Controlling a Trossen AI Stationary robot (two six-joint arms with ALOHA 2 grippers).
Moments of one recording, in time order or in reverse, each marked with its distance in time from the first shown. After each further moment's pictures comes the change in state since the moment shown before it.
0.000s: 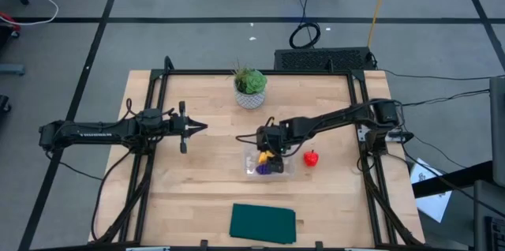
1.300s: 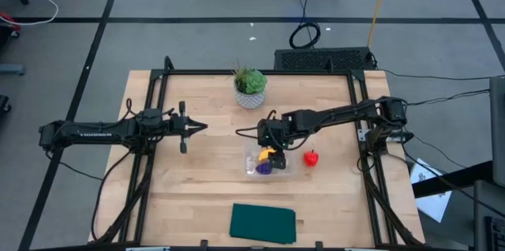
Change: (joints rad) left arm 0.000 0.000 0.000 0.001 0.000 0.000; right arm -0.004 -0.067 0.121 -0.194 0.001 -0.011
